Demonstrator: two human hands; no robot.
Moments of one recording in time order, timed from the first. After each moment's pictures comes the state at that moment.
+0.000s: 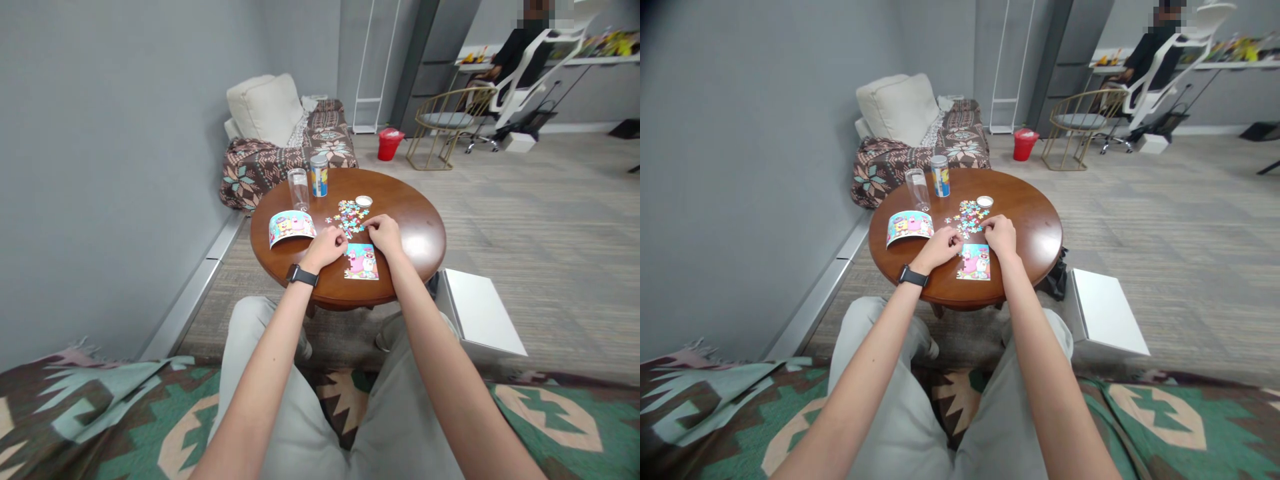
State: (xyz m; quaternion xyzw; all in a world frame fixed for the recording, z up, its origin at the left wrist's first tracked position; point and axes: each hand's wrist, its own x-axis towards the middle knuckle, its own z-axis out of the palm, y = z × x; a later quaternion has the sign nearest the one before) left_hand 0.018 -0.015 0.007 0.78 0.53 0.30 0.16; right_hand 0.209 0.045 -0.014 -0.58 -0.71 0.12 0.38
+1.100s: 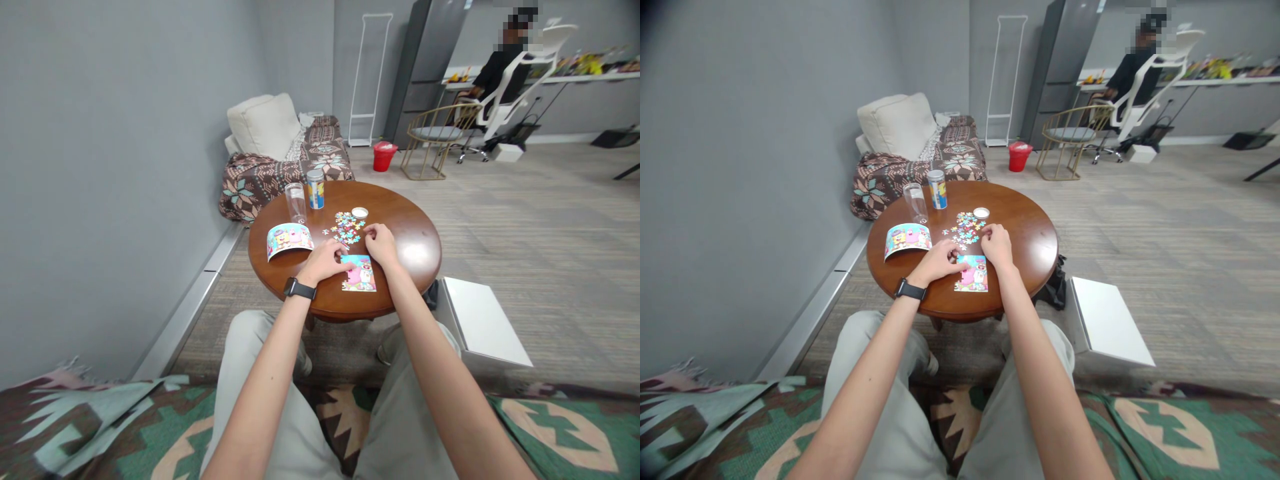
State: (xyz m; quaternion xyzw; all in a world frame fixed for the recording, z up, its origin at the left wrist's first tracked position) left_hand 0.017 -0.026 0.020 0.78 0.52 0.28 0.20; right_hand 0.205 0.047 -0.017 -0.57 -0.69 0.14 0.43
